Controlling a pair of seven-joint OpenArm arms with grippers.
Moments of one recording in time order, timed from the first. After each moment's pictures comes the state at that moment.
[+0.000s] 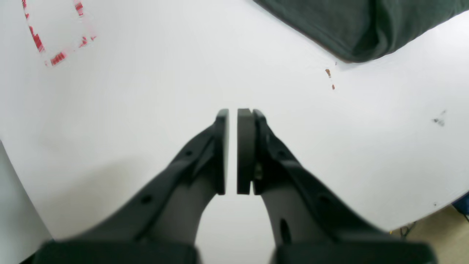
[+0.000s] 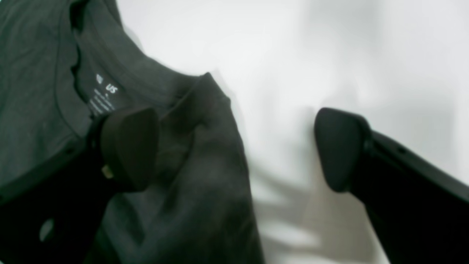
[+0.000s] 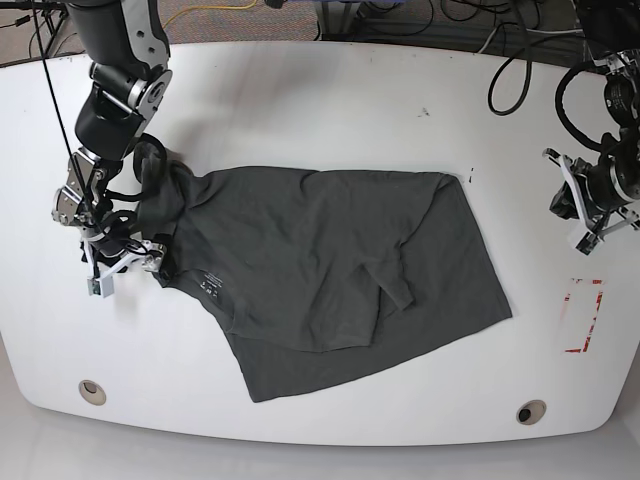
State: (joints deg) left arm 2.6 -30.8 -23.0 105.0 -40.3 -42.0 78.0; right arm 24.4 15.0 33.9 44.0 3.6 39.5 -29.2
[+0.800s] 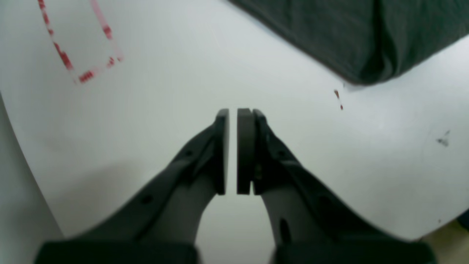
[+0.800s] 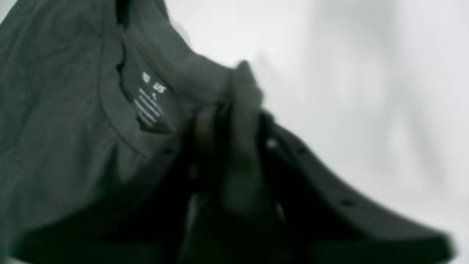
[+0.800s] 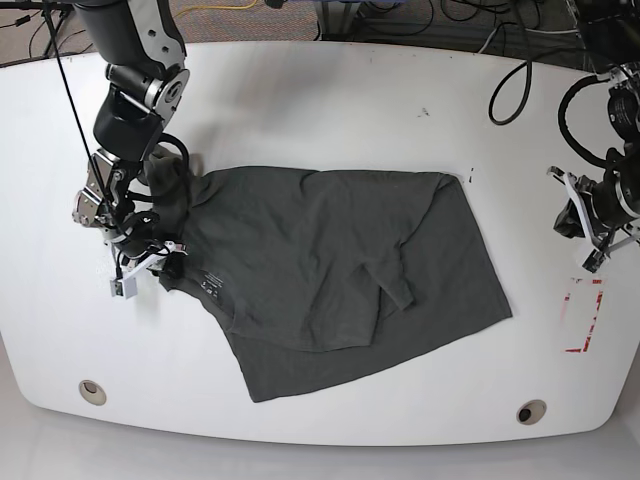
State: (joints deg) left arm -1.1 -30.8 -22.9 103.1 -40.2 -41.9 77.9; right arm 24.5 11.5 33.8 44.1 4.0 39.7 -30.0
